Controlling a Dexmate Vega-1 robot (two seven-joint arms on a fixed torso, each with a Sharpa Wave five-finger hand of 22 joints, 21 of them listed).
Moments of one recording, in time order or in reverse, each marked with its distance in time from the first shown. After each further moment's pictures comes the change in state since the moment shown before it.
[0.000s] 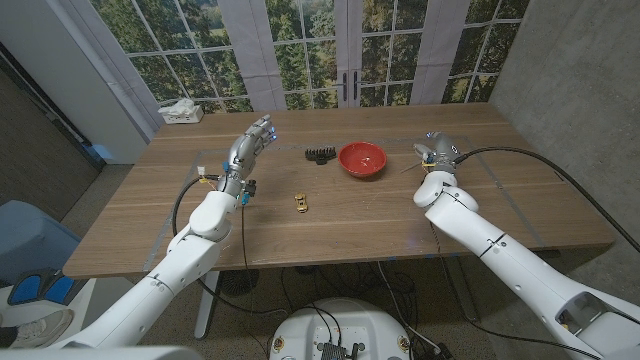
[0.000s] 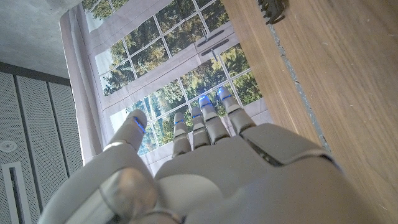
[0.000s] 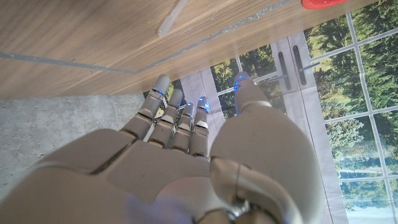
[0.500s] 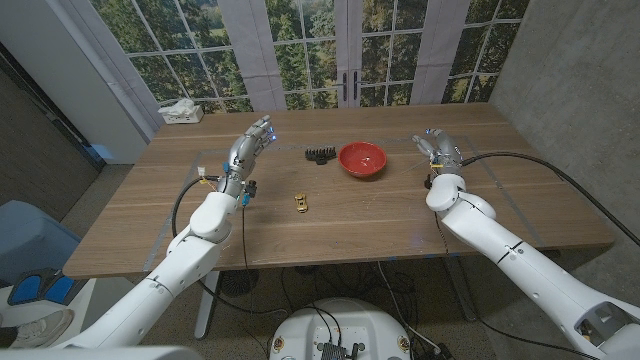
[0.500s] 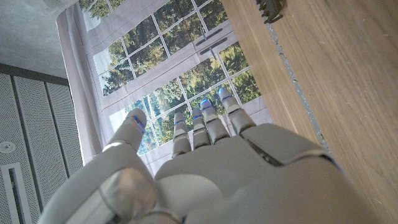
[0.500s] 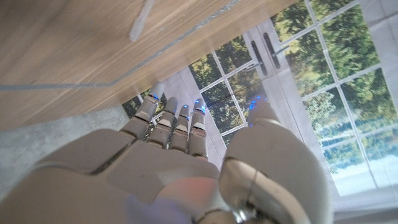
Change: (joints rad) left arm 0.014 0.001 -0.005 -0.019 0.014 0.014 0.025; left_hand -0.004 -0.004 0.020 -0.020 0.000 -0.004 0.004 0.000 0.000 -0.019 0.007 -0.004 0.000 -0.086 -0.012 -0.020 -0.005 -0.007 -0.042 -0.004 0.000; right arm -0.052 -0.055 0.069 0.054 0.101 0.365 0.076; right_hand -0.278 0.023 -0.095 0.110 0.000 -0.039 0.041 0.019 -0.009 -0.031 0.047 0.009 -0.070 -0.076 0.030 -0.044 -0.061 -0.098 0.015 -0.079 -0.006
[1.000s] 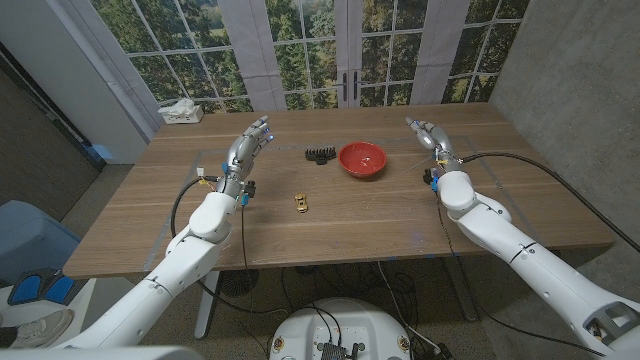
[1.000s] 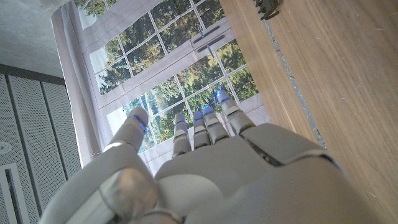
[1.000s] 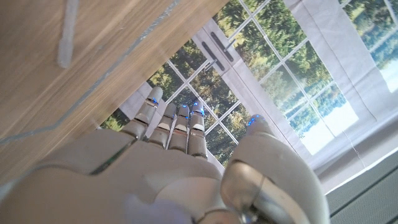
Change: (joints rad) left arm 0.003 0.003 -0.006 -0.003 0.002 0.012 0.009; left_hand -0.008 0.008 0.029 -0.001 0.000 -0.020 0.008 -0.004 -0.005 -0.060 -0.024 -0.011 -0.005 -0.095 0.000 -0.004 0.000 -0.027 -0.046 -0.012 0.000; right arm 0.004 -0.016 0.053 0.141 0.136 0.401 0.186; right_hand -0.187 0.057 -0.041 0.083 -0.003 -0.026 -0.015 0.000 -0.005 -0.012 -0.006 0.000 -0.053 -0.072 -0.029 -0.032 -0.052 -0.035 -0.057 -0.053 -0.001
